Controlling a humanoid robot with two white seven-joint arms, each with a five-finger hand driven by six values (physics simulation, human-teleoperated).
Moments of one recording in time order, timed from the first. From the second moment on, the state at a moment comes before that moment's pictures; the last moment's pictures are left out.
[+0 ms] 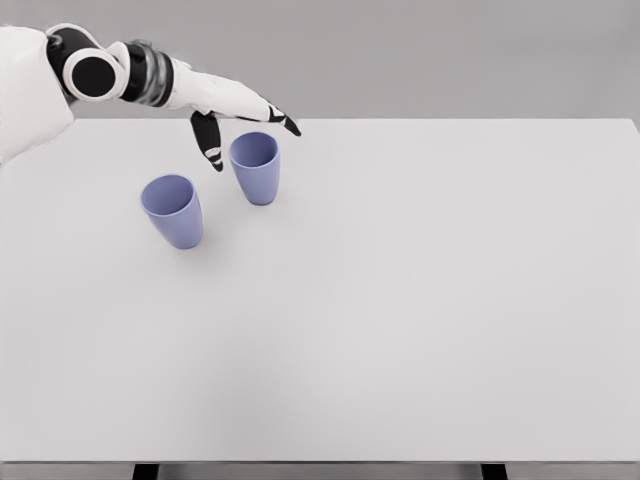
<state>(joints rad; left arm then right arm) -1.42 0.46 -1.48 -0.89 0.04 -0.49 -0.61 0.00 0.00 -0.23 0.05 0.14 -0.08 0.04</state>
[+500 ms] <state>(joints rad) -1.39 0.40 -1.47 -0.79 0.00 -0.49 -0.61 0.00 0.00 -0.23 0.05 0.14 -0.08 0.04</state>
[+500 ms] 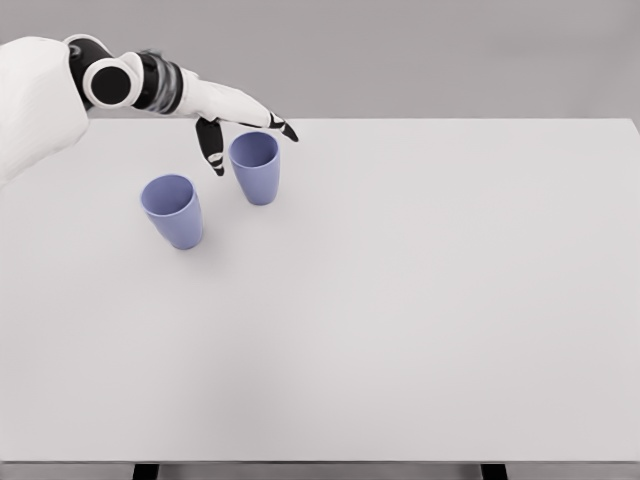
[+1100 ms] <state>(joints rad) -1.37 0.33 -1.47 -0.68 -0.05 -0.49 -0.61 0.00 0.00 -0.23 0.05 0.14 -0.08 0.04</state>
